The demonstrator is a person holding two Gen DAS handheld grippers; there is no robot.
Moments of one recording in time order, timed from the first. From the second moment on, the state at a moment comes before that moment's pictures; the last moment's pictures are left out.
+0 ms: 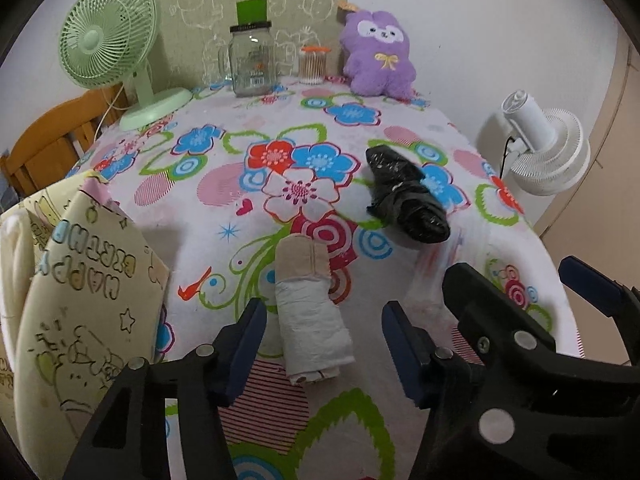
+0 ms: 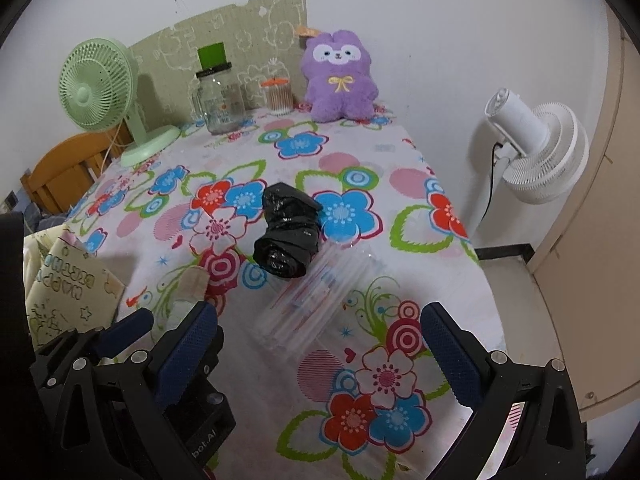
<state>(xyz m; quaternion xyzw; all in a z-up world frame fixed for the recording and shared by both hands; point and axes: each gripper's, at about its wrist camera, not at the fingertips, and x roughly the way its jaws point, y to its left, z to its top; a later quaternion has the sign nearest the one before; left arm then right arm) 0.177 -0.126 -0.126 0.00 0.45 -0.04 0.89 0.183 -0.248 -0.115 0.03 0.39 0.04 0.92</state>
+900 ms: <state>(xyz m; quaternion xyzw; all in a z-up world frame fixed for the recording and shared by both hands) 0.195 -0.124 -0.139 0.03 0.46 -0.05 0.89 0.224 -0.230 -0.150 0.03 0.44 0.04 0.89</state>
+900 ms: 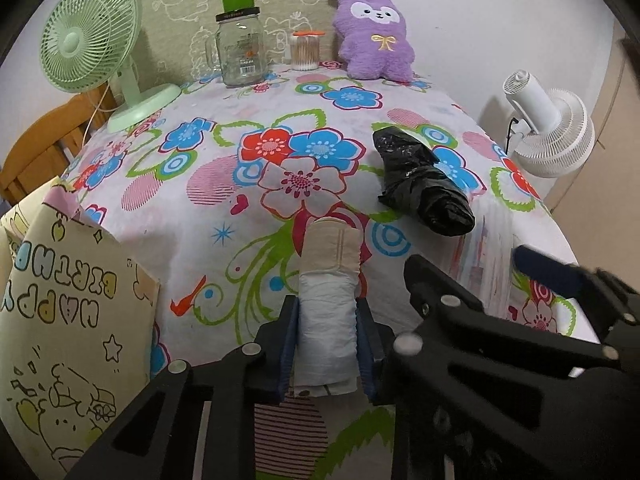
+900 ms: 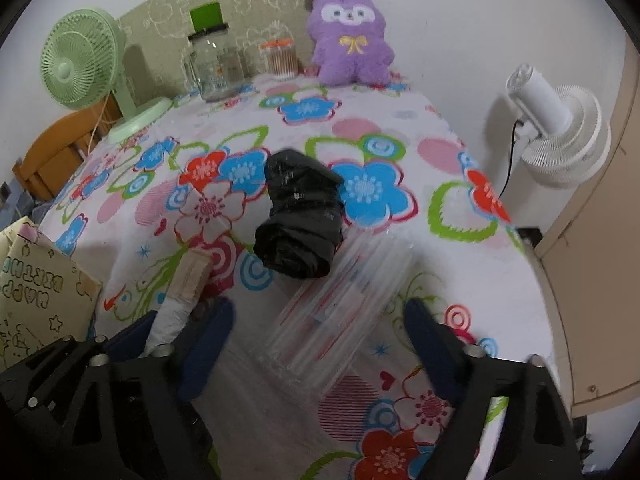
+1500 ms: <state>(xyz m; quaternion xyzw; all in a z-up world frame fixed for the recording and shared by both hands) 0.181 -0.127 -0.138 0.04 0.46 -0.06 0.88 0.204 -0.233 -0.146 0.04 0.45 0.04 0.89</state>
